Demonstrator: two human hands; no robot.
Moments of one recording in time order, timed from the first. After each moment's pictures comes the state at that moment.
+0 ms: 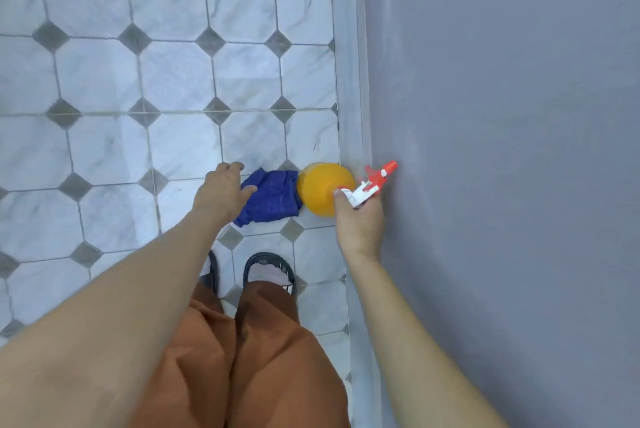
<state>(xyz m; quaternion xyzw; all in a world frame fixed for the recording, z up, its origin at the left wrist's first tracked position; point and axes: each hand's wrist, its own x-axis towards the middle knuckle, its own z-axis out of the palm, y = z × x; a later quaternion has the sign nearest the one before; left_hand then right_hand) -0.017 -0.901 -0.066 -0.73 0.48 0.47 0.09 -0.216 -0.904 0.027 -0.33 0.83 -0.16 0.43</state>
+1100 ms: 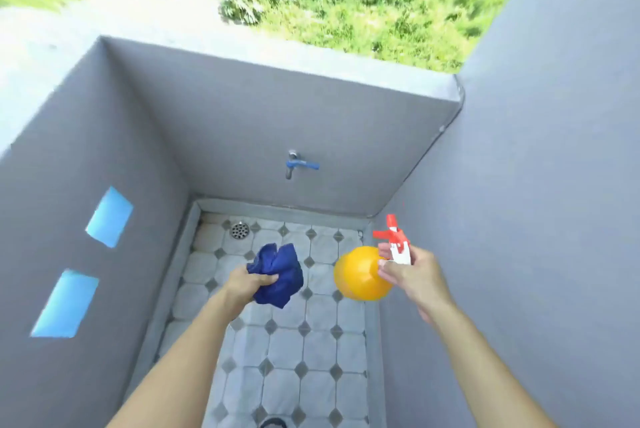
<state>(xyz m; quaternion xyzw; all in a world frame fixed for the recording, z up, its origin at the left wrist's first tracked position) 0.219 -1.006 0.507 -0.70 0.13 0.62 -0.34 -0.057 -1.099 0.596 -0.48 0.62 -0.24 0.57</state>
